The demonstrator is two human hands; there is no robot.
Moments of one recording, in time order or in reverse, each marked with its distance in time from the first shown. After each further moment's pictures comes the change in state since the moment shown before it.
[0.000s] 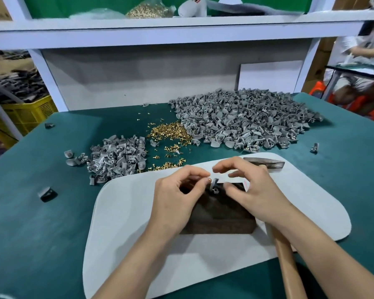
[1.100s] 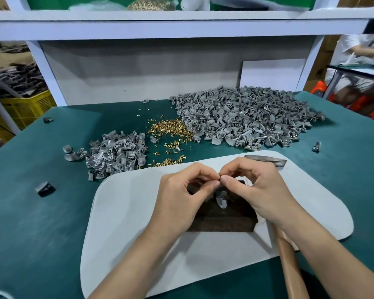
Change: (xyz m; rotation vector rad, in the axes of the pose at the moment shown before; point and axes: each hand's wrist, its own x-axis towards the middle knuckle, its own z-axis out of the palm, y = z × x) left_hand -0.003 0.013 -0.001 0.007 -0.098 0.108; right_hand -0.001 -0.007 -0.001 0.213 0.040 0.052
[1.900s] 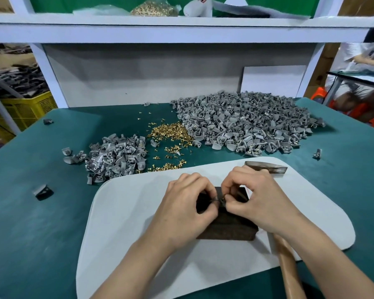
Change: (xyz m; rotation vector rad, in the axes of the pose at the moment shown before) left_hand -0.001 -0.003 -0.001 0.431 -0.233 -0.027; right_hand -0.001 -0.008 -0.004 -0.404 -0.113 -0.058
